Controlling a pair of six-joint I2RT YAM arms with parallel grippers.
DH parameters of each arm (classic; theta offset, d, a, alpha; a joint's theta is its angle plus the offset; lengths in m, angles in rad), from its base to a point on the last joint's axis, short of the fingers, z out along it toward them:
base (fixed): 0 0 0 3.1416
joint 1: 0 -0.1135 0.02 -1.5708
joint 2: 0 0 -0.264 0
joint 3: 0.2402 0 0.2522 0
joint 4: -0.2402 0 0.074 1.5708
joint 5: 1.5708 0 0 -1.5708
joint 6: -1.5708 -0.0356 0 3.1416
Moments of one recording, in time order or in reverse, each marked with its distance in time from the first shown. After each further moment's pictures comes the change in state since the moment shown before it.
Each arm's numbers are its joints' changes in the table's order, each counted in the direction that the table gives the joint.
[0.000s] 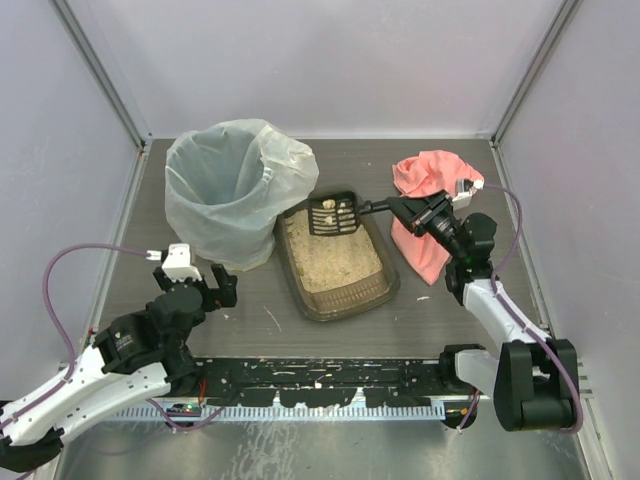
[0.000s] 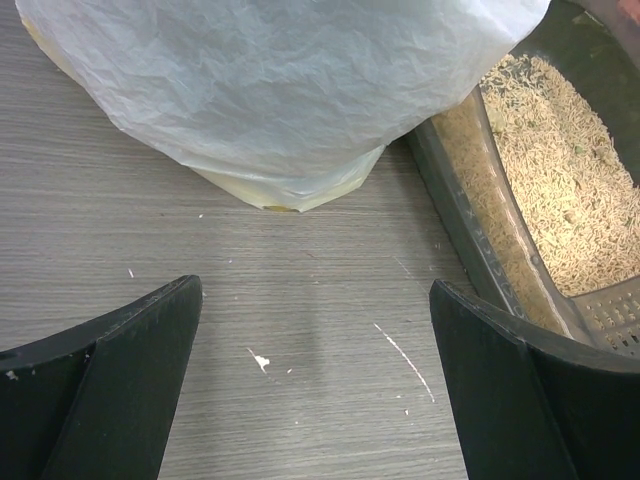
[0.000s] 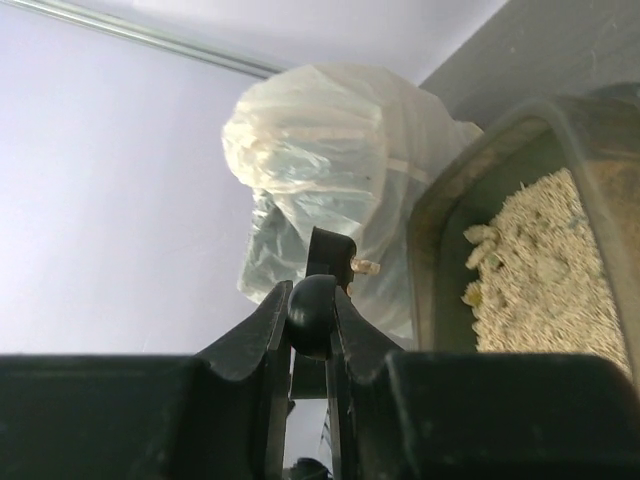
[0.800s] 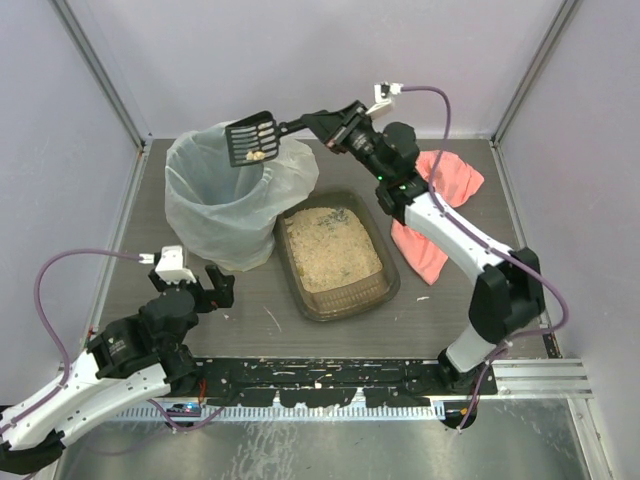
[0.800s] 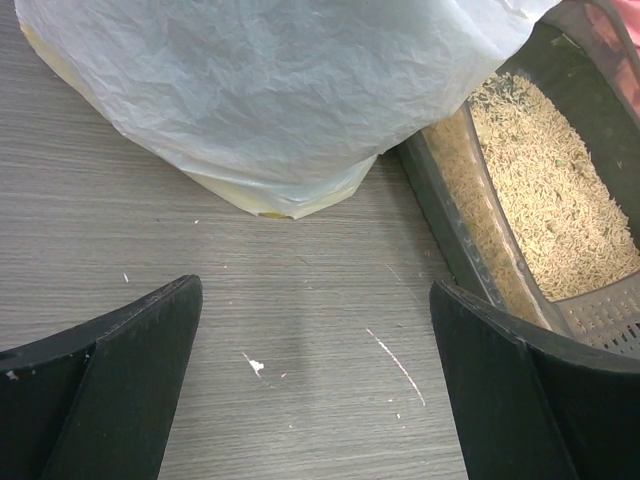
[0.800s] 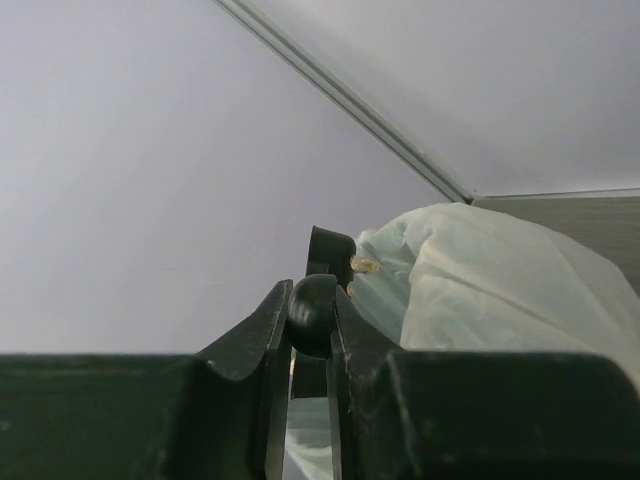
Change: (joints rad) left arm 0.000 0.059 -0.008 0.001 -0.004 0.000; right arm -0.467 -0.451 0.887 -0.245 0.395 0.312
